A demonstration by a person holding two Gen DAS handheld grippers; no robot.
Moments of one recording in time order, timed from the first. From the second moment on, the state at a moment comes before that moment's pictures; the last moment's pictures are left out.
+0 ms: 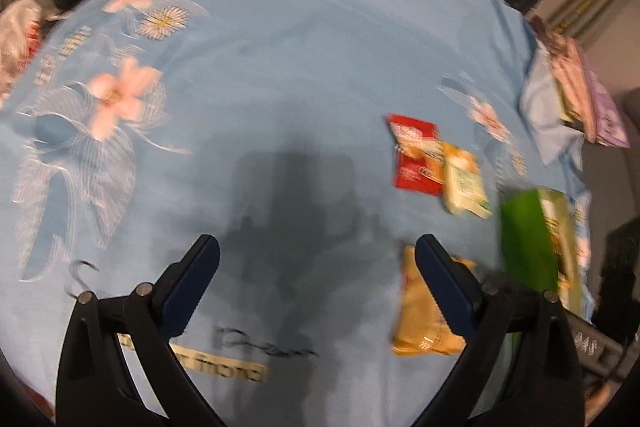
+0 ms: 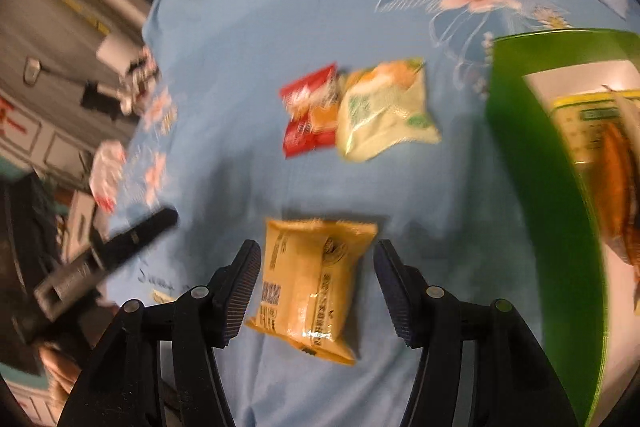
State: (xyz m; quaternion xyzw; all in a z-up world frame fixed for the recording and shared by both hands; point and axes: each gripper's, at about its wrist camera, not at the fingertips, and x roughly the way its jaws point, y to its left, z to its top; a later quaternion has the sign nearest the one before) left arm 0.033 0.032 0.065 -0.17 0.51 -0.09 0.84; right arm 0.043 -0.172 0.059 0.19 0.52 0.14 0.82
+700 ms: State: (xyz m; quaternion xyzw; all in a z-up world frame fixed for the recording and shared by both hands) left arm 0.015 -0.051 0.039 -0.13 0.56 -0.24 0.78; right arm 0.046 -0.169 0.024 0.25 0.56 0.17 0.77
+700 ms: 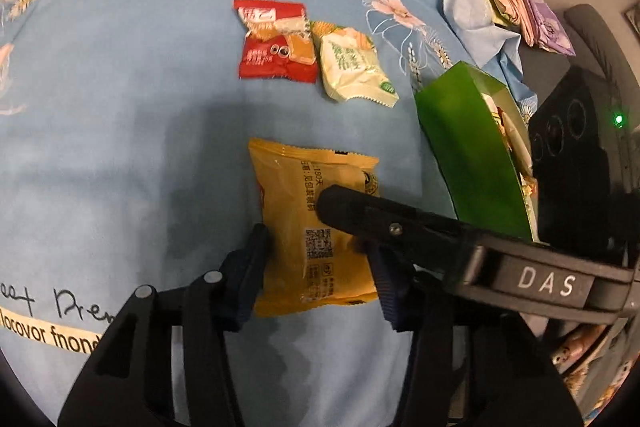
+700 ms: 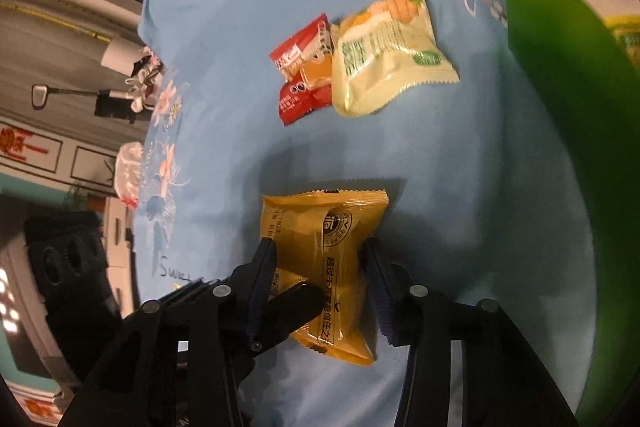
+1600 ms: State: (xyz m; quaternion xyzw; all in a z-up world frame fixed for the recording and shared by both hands) left arm 0.010 -0.169 0.121 -0.10 0.40 -0.35 0.84; right arm -0.004 -0.282 0.136 0.24 0.38 0.09 0.89
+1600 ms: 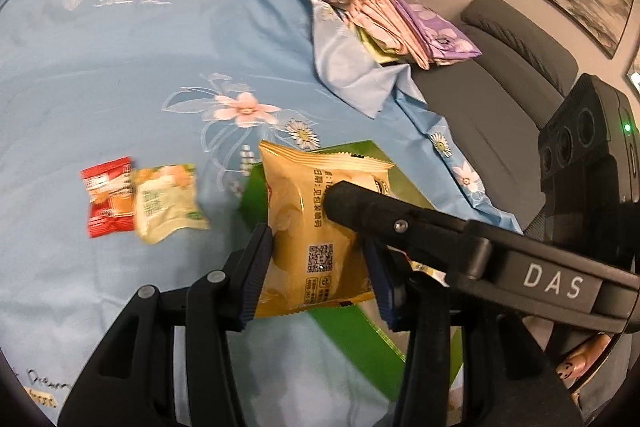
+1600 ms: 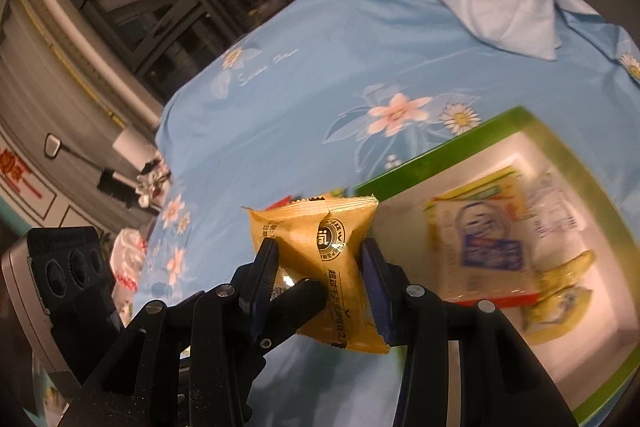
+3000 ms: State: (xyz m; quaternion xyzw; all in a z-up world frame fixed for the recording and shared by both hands) left arm 0.038 -0.244 0.084 -0.10 0.48 -0.34 0.81; right arm 0.028 -0.359 0.080 0.31 0.43 0.01 0.85
